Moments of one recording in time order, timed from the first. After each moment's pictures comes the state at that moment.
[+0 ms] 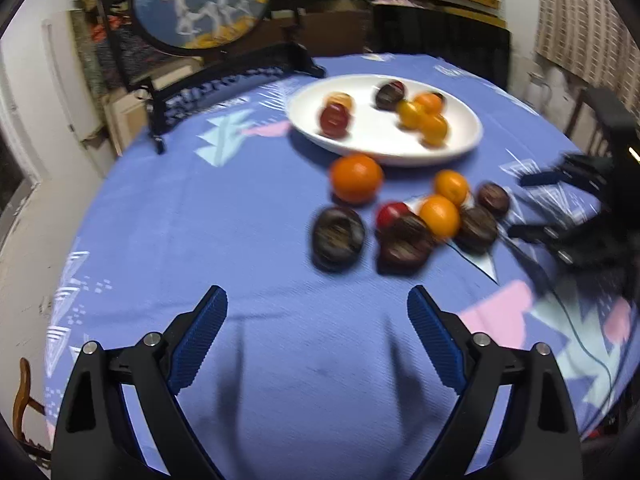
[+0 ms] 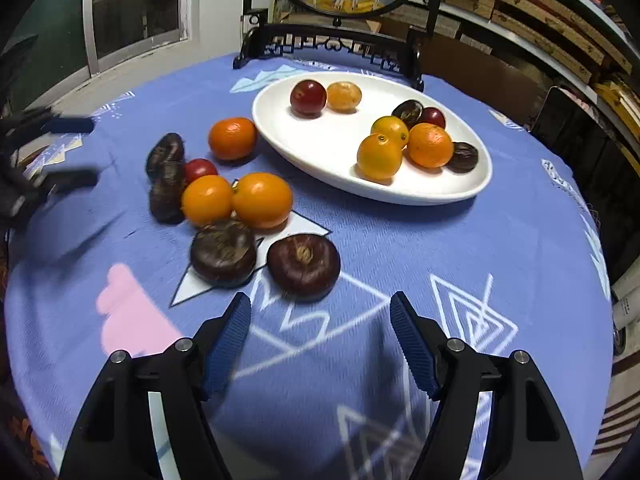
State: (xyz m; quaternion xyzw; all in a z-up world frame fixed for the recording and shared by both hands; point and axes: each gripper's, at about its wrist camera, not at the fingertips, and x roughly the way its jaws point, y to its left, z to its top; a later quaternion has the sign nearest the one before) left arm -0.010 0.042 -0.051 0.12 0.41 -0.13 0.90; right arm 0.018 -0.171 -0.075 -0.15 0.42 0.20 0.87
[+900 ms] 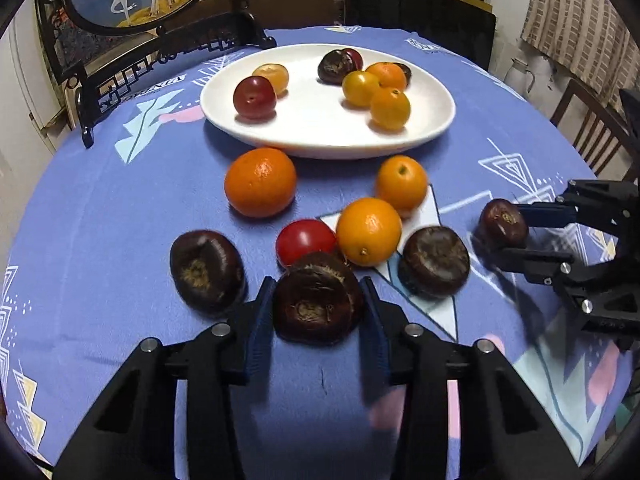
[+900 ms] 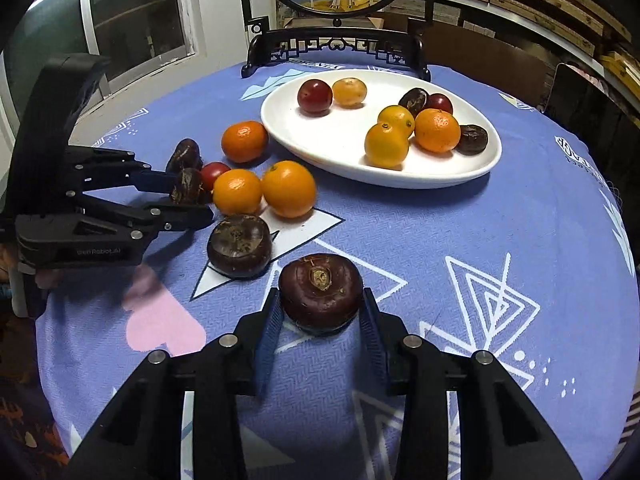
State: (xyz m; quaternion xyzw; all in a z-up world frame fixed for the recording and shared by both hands) left arm 0.031 -0.018 -0.080 0.10 0.45 -0.17 0.87; right arm 0.000 -0.187 -0.071 -0.09 0.43 0.23 0.87
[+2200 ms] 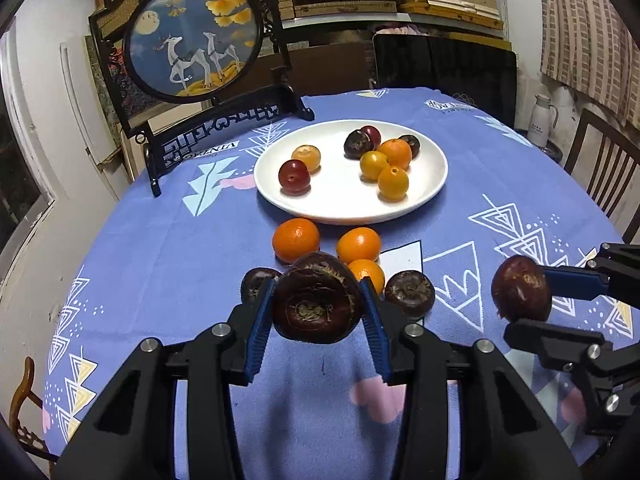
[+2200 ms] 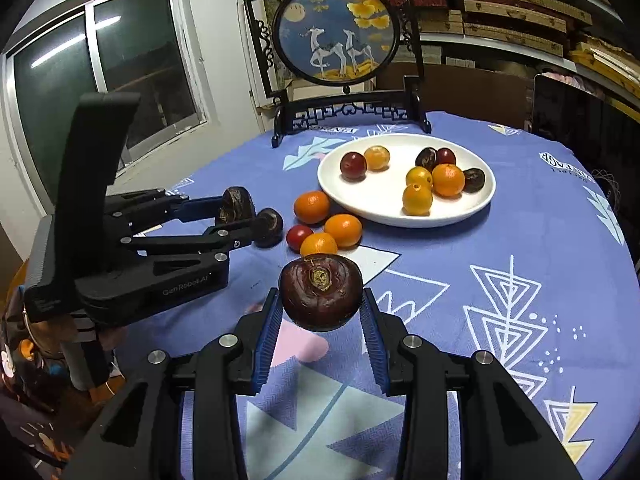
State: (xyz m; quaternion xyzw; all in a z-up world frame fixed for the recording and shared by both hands) left arm -0.019 -0.026 -0.018 0.12 0.35 -0.09 0.92; right arm -0.066 -0.177 -0.021 -0.01 0.35 0.24 0.91
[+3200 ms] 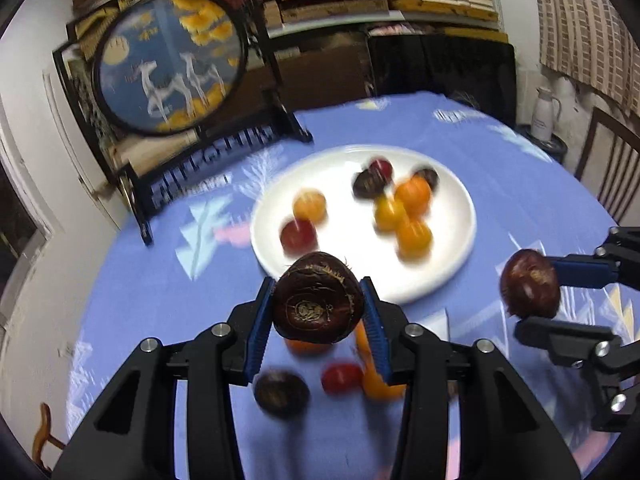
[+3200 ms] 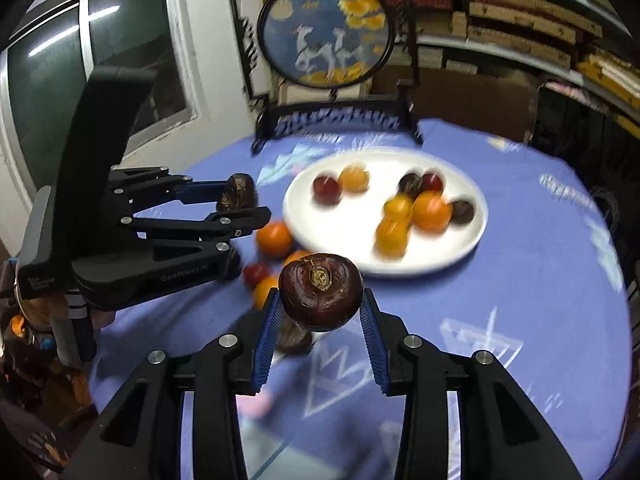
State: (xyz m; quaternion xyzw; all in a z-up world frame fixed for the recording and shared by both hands) left arm 0.058 -0.048 0.007 0.16 0.34 -0.09 0.92; right arm 0.004 -0.189 0.008 -0.03 0.33 0.23 0.91
